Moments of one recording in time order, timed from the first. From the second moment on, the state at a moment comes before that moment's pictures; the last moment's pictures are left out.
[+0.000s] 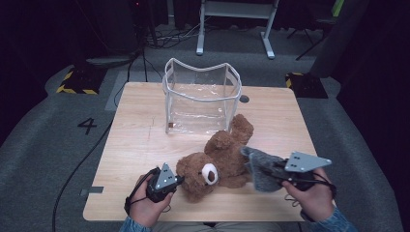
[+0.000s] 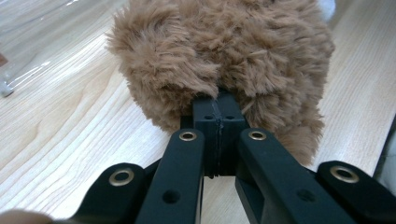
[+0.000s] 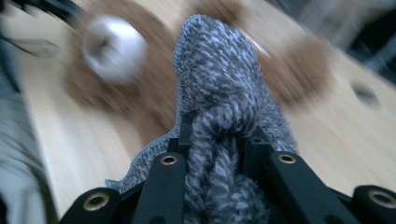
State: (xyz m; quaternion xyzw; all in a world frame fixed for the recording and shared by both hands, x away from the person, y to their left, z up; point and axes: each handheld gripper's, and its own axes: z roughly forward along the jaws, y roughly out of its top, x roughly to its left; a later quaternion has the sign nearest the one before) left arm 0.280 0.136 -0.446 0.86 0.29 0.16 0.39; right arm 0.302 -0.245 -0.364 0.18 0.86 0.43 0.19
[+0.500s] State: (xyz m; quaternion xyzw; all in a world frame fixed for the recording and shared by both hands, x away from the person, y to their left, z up) left arm 0.278 0.137 -0.448 0.86 0.31 0.16 0.38; right arm 0.331 -0.104 -0.391 0.04 0.88 0.44 0.16
